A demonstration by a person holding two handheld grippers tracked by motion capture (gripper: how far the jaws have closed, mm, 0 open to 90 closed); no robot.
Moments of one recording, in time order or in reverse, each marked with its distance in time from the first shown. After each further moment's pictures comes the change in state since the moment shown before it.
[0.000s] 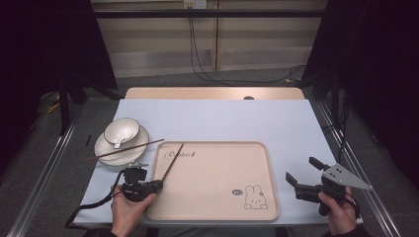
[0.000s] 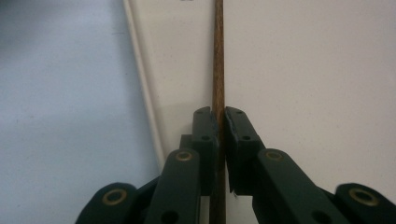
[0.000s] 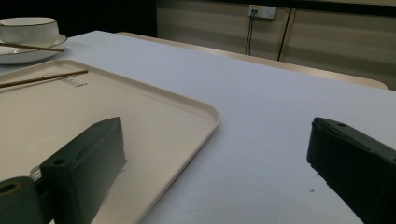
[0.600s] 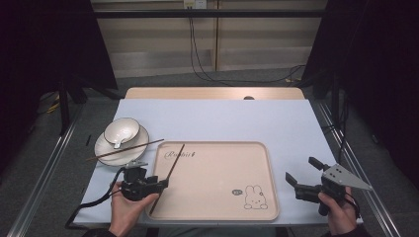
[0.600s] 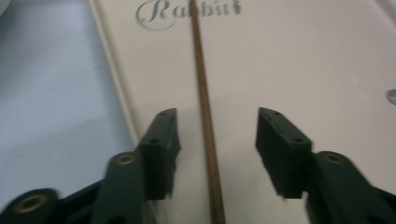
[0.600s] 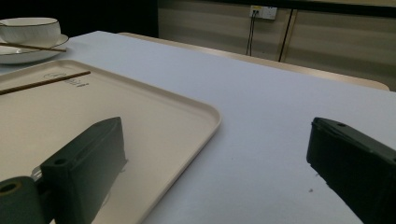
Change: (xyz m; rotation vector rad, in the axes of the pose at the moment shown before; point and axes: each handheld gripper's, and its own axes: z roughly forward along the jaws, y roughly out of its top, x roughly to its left) left arm 0.003 0.005 -0.008 -0.087 -0.099 0.109; right arm 0.001 0.000 0.000 -0.004 0.006 -0.008
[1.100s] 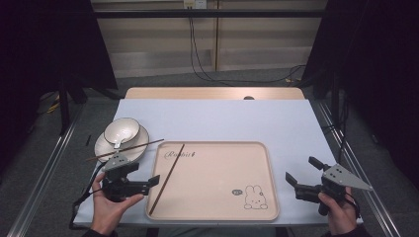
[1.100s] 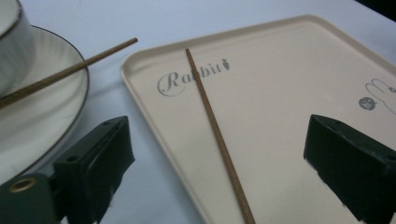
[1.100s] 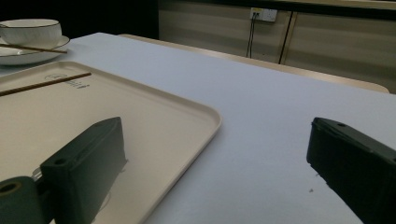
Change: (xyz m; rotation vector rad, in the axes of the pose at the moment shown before) left arm 0.025 0.008 -0.042 -0.181 -0.068 0.165; right arm 0.000 0.000 0.000 -0.007 0.000 0.002
